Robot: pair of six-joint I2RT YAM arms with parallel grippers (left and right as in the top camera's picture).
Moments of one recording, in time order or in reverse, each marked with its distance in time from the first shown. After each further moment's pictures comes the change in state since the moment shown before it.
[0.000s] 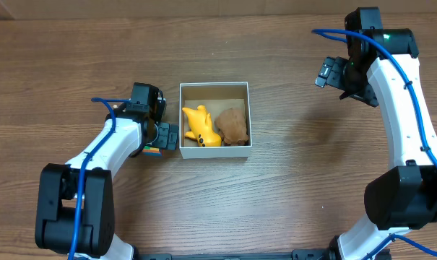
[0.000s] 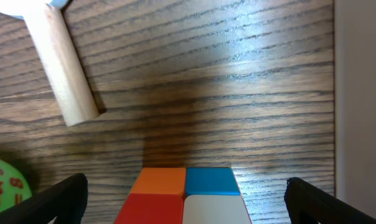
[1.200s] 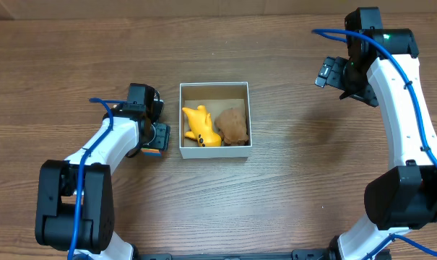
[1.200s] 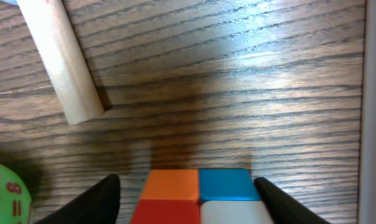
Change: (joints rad) left arm 0.029 0.020 0.000 -0.001 0.017 0.024; right arm 0.000 0.000 0.000 0.000 0.000 0.001
